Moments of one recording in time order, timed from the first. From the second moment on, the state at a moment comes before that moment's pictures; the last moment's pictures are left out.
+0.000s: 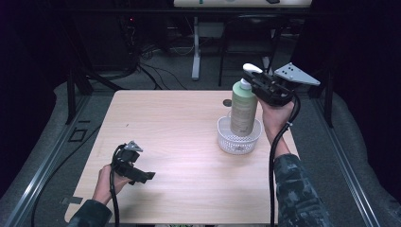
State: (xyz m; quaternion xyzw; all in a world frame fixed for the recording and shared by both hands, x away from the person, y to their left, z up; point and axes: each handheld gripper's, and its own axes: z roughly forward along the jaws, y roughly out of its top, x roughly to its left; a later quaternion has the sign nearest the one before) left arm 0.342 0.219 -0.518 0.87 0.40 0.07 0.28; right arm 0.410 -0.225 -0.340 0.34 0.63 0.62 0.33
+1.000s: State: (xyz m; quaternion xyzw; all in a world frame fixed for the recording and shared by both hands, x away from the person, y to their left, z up) left arm 0.342 0.219 -0.518 0.87 0.39 0.07 0.28; right arm 0.423 -0.234 -0.393 0.37 0.63 0.61 0.31
